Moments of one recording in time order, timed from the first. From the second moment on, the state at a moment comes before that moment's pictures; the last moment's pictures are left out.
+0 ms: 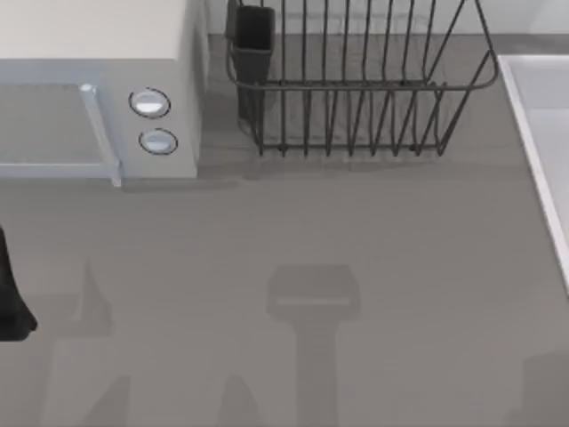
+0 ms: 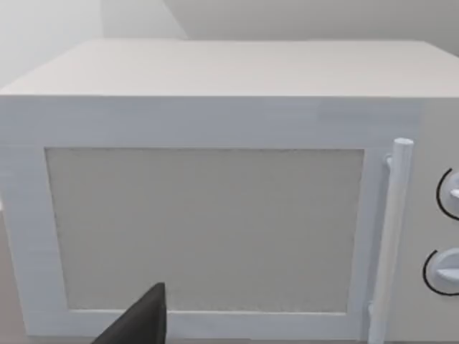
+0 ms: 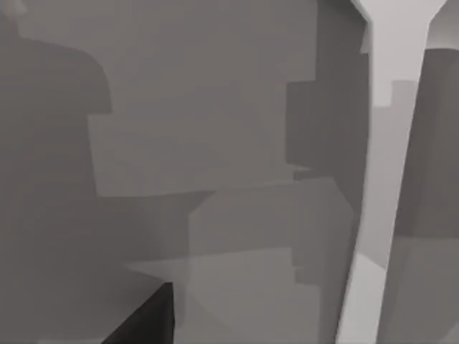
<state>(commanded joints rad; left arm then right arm) 0.00 0.00 0.00 0.00 0.00 0.00 -0.35 1.45 0.51 -0.49 0.06 -0.99</state>
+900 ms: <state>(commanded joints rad) 0.00 0.00 0.00 0.00 0.00 0.00 -0.35 1.48 0.49 -0.45 0.06 -0.99</state>
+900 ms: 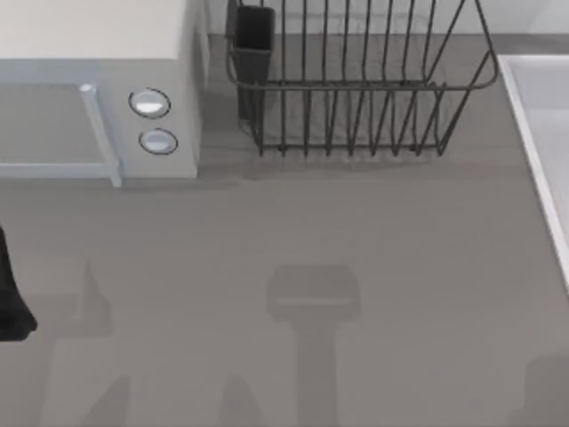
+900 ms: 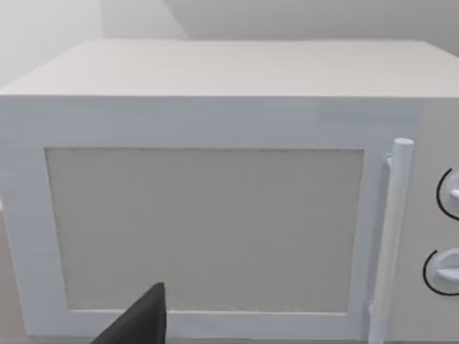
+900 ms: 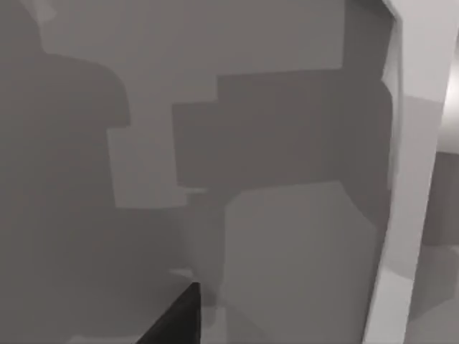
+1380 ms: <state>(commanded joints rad) 0.00 0.00 0.00 0.00 0.00 0.00 -0.35 1.48 0.49 -0.45 0.06 -0.99</state>
